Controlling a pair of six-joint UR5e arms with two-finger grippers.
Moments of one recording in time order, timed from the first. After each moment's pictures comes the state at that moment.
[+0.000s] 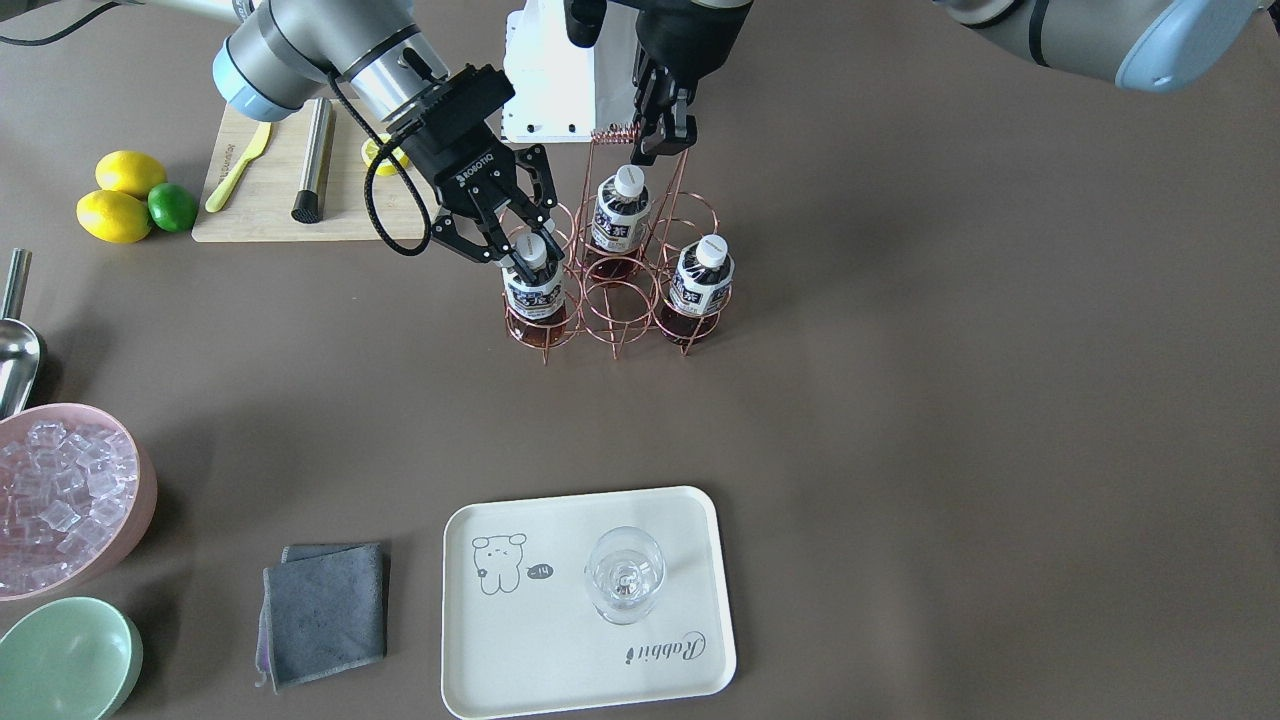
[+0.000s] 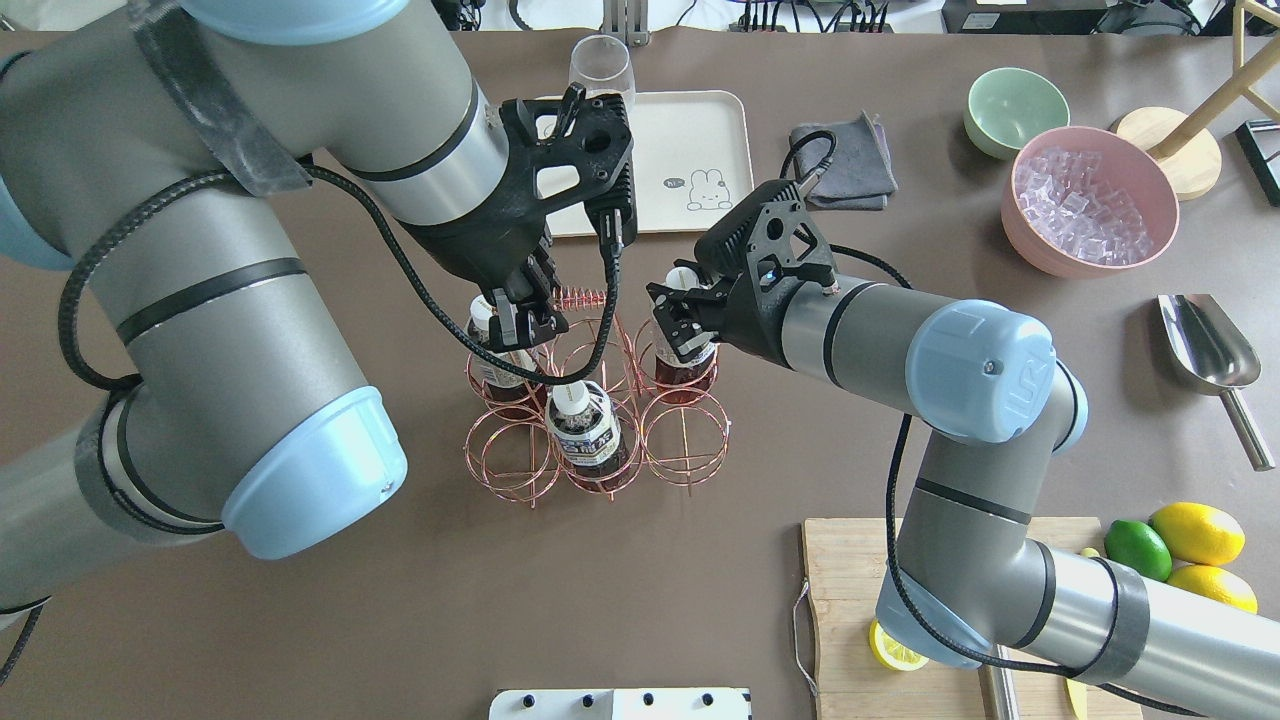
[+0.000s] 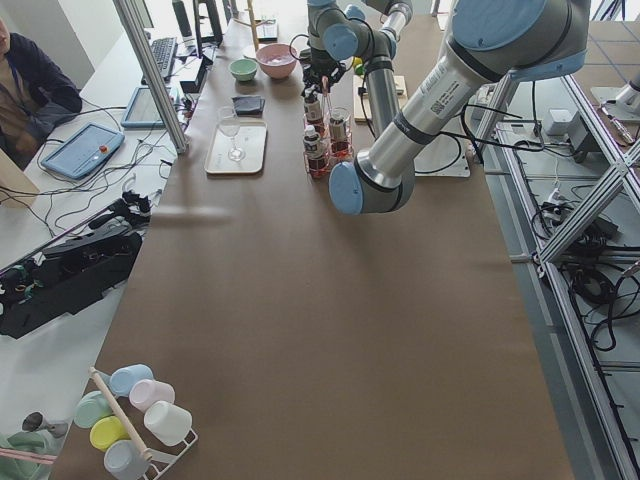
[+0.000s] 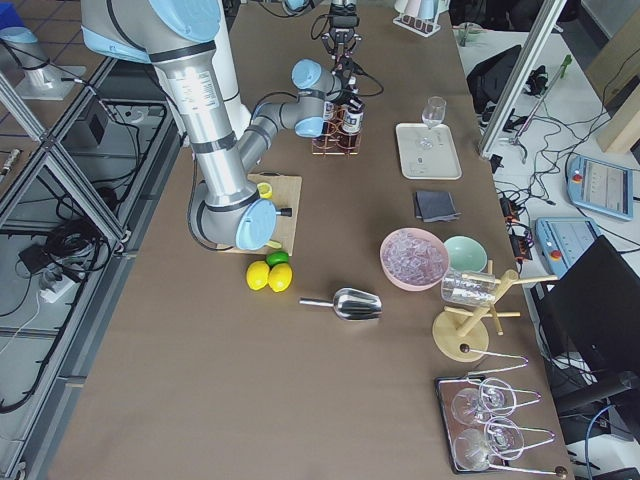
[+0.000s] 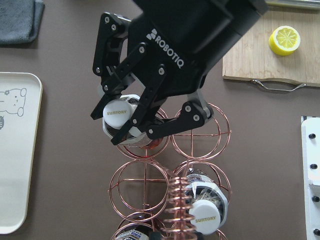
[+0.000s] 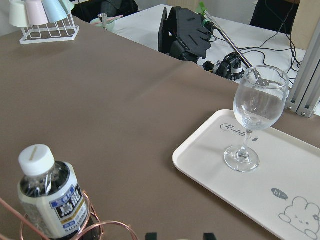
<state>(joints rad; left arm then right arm) -0.69 -2.44 -1.98 -1.19 -2.14 0.33 0.50 -1.13 1.89 -0.86 1.51 0.56</state>
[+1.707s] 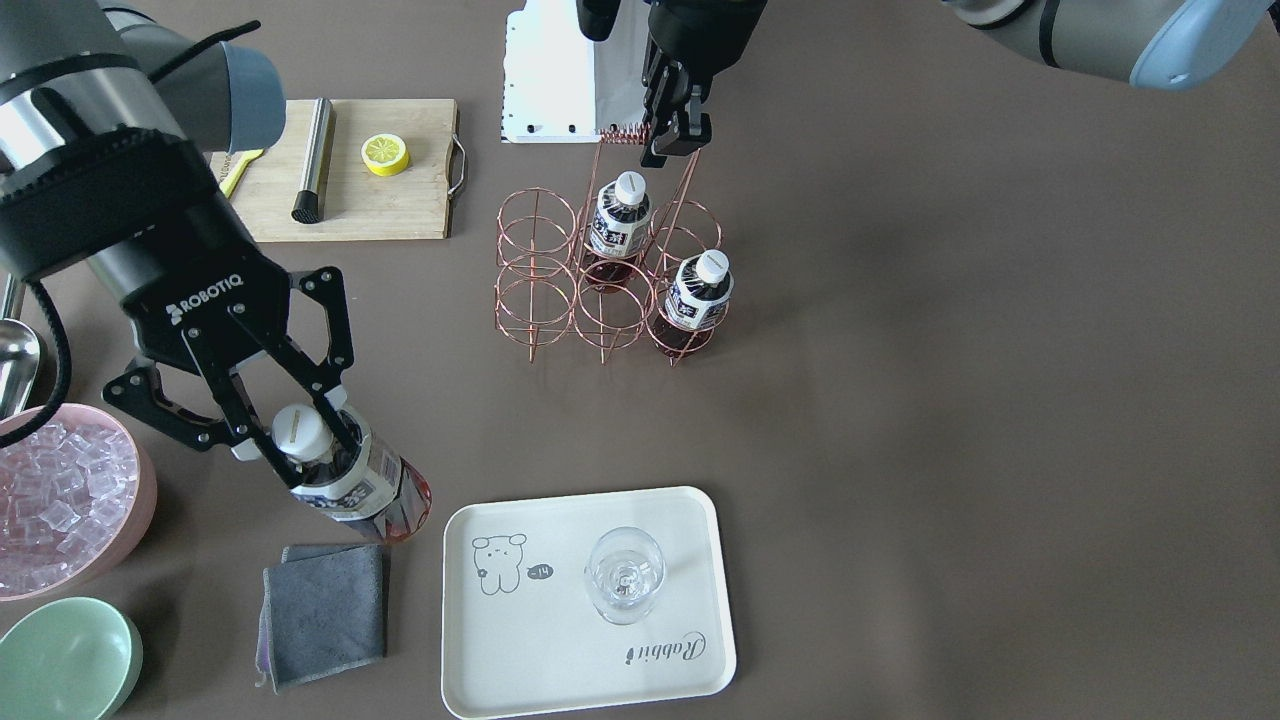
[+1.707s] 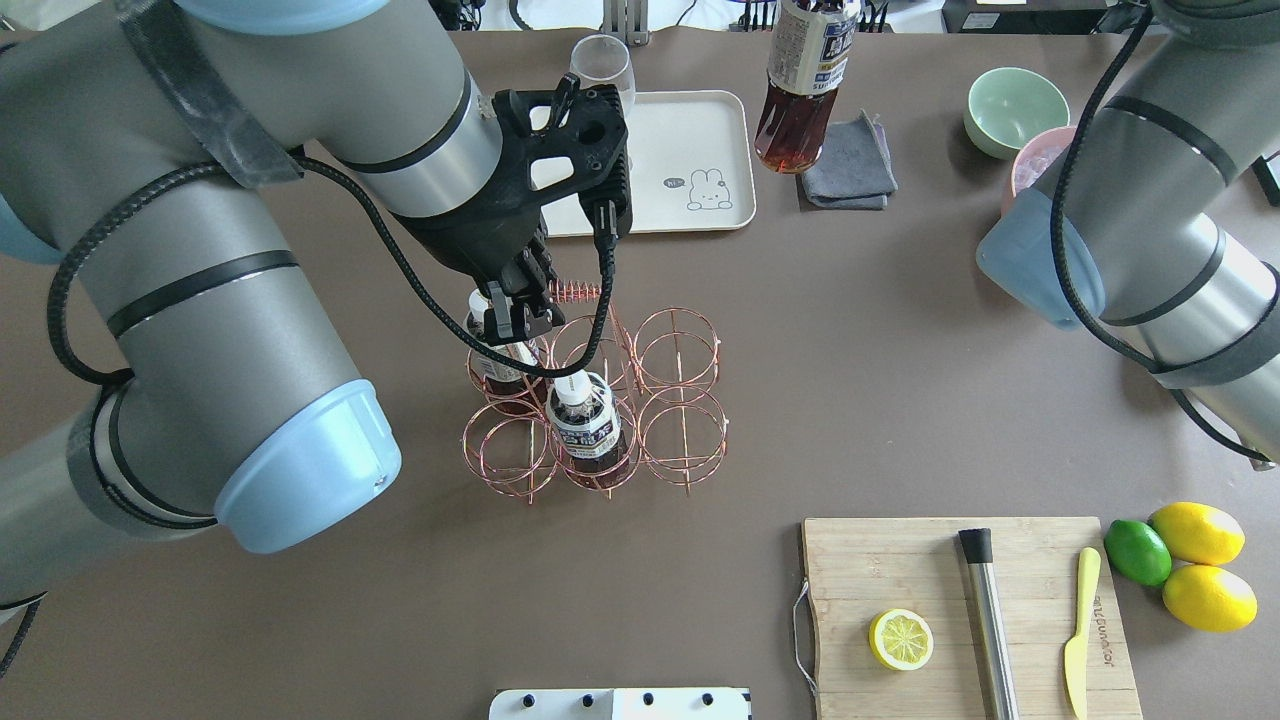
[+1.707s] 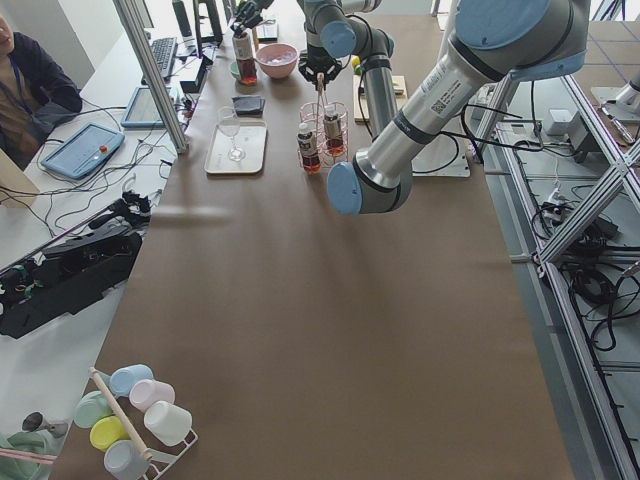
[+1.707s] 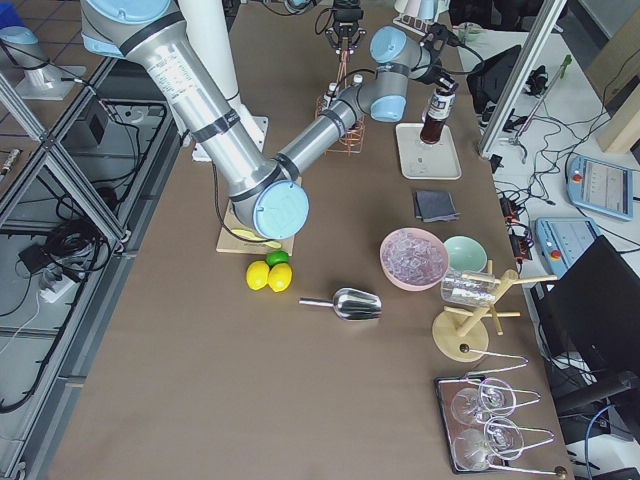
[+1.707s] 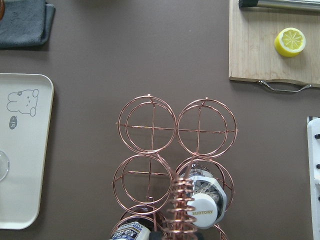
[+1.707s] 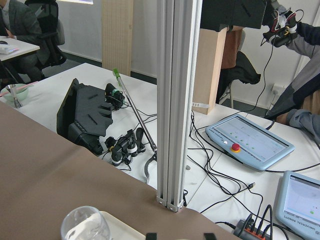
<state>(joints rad) -0.72 -2.44 -1.99 -1.19 -2.15 0.34 1.00 -0.92 1.64 -0.81 1.79 0.59</state>
